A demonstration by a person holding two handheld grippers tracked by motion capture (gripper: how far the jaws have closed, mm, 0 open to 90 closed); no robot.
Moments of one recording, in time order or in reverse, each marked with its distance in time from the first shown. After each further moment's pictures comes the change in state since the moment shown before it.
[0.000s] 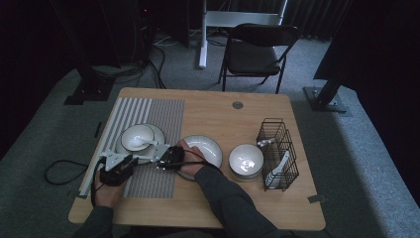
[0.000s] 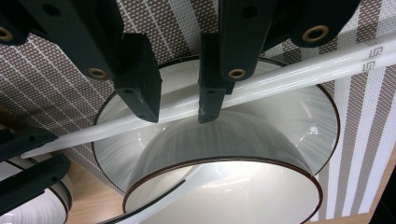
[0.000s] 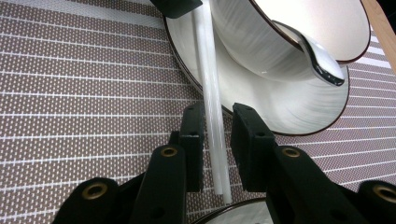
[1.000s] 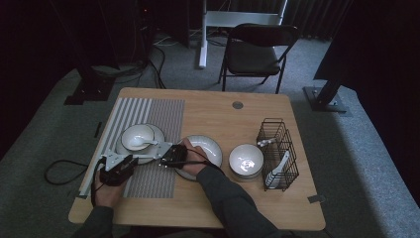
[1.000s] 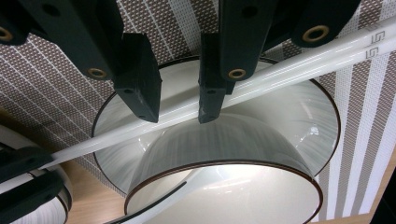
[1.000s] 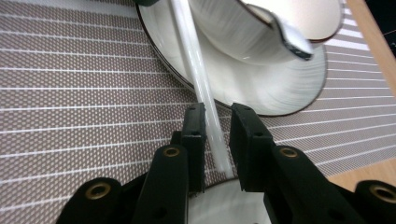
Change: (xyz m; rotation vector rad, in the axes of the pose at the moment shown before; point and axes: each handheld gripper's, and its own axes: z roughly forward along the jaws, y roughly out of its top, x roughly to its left) left arm 0.000 0.000 0.000 -0.001 0.000 -0.002; right arm -0.005 -0.005 -0.006 0.019 -0.054 0.047
